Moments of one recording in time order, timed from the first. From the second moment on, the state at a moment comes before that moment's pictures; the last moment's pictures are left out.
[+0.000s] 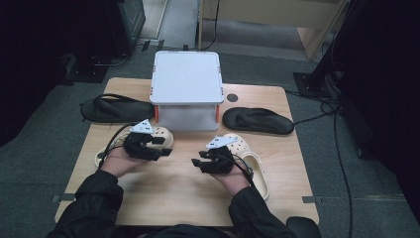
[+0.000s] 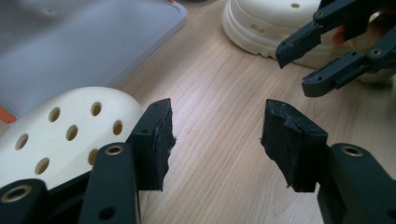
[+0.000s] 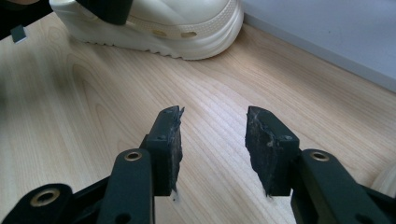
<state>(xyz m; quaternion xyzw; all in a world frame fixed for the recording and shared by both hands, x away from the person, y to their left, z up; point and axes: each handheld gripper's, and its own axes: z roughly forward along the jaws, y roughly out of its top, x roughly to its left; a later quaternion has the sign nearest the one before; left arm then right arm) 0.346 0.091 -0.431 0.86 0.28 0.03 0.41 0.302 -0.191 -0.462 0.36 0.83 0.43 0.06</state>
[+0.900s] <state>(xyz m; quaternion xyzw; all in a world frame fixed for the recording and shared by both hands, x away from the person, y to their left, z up) 0.337 0.133 -0.414 0.85 0.33 0.05 0.41 0.309 -0.188 -0.462 0.34 0.84 0.43 0.06</state>
